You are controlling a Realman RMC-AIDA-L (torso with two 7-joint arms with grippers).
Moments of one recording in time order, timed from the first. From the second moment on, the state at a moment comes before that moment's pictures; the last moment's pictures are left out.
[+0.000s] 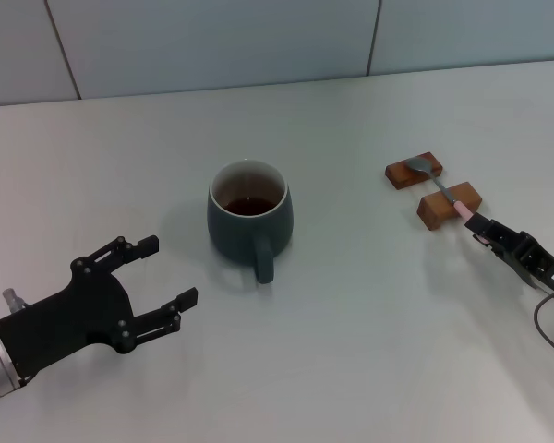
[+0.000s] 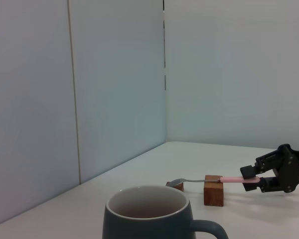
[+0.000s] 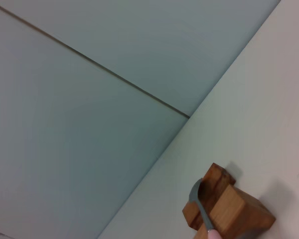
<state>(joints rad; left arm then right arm) -0.45 -2.07 0.49 0.26 1.94 1.51 -0.66 0.35 2.08 -0.06 -0.16 -1.93 -1.24 1.58</state>
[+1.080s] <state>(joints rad) -0.44 -2.07 0.49 0.27 1.94 1.53 -0.66 0.28 2.08 0.00 -0.31 -1.93 -1.69 1.42</state>
